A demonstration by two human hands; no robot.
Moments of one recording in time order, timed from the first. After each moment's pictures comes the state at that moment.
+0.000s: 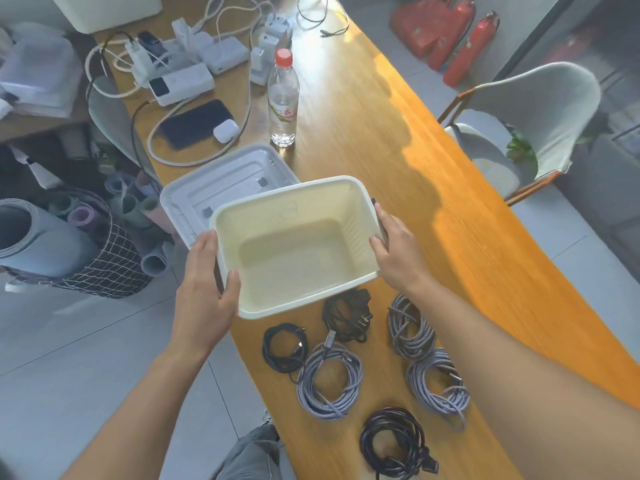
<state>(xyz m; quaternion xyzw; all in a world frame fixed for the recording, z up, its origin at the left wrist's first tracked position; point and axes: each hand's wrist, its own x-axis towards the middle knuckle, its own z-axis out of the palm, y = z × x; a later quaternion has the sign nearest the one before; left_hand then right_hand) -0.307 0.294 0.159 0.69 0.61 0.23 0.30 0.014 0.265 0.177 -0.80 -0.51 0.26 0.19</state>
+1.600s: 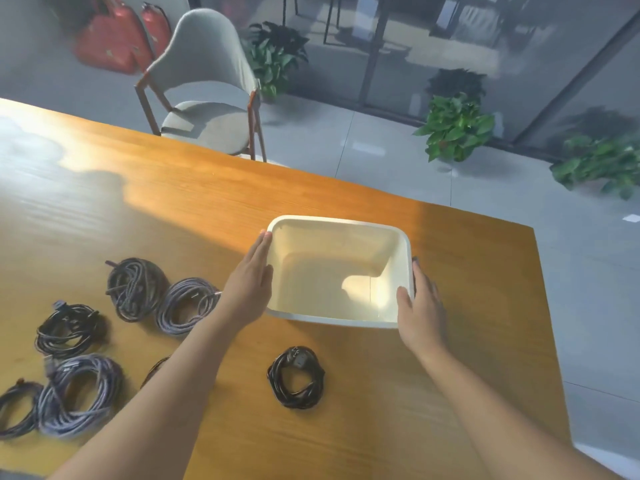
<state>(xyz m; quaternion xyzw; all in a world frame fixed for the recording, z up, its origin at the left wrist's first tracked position) 0.073 -0.047 0.173 0.91 0.16 -0.02 0.37 0.150 -0.347 0.181 -0.93 0.01 0.11 0.36</state>
